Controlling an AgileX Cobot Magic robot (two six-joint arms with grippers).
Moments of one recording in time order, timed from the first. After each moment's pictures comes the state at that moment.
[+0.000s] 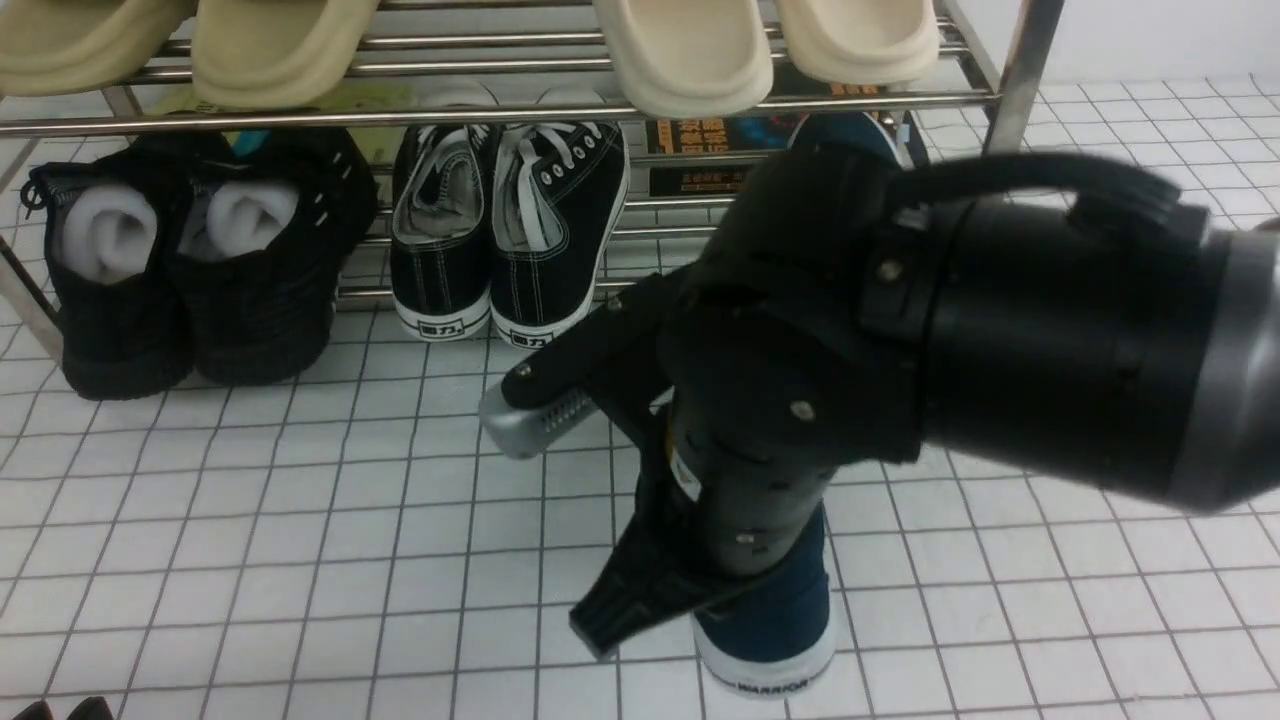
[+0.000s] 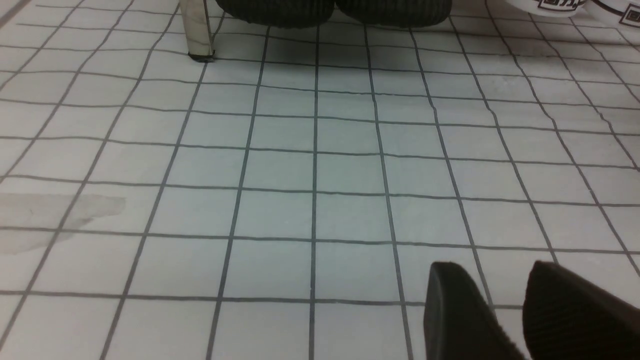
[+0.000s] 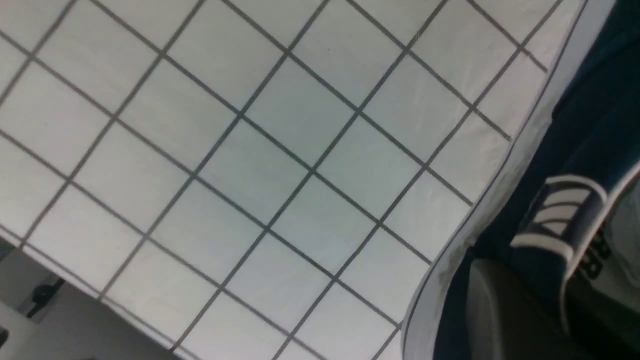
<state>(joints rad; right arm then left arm) 1.02 1.76 -1.49 -0.15 1.10 0.40 -0.07 -0.01 0.02 0.11 0.38 -0.17</state>
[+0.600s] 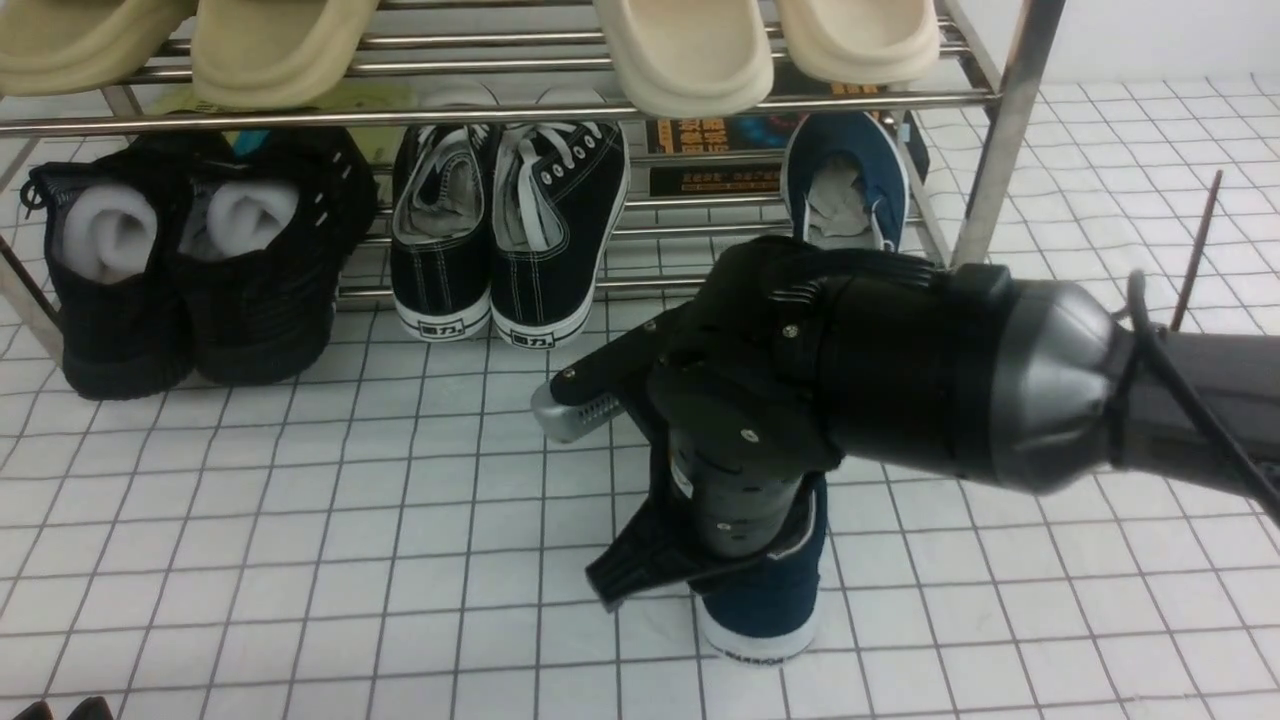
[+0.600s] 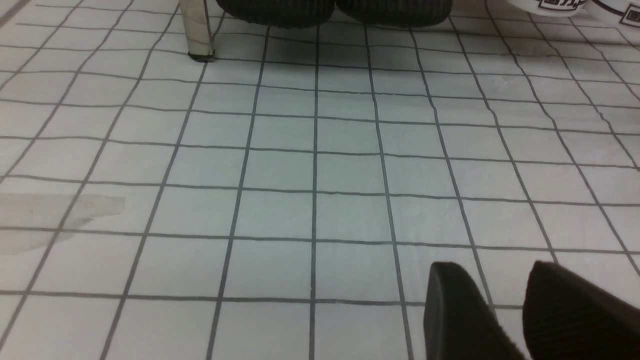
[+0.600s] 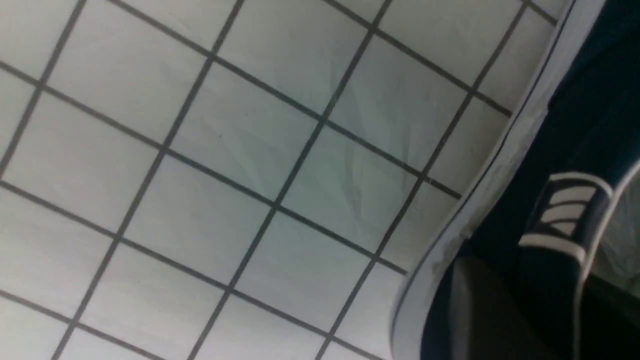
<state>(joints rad) 0.93 1.89 -1.46 -0.19 0.98 0.50 -0.07 -0.01 0.02 0.11 0.38 -0.17</state>
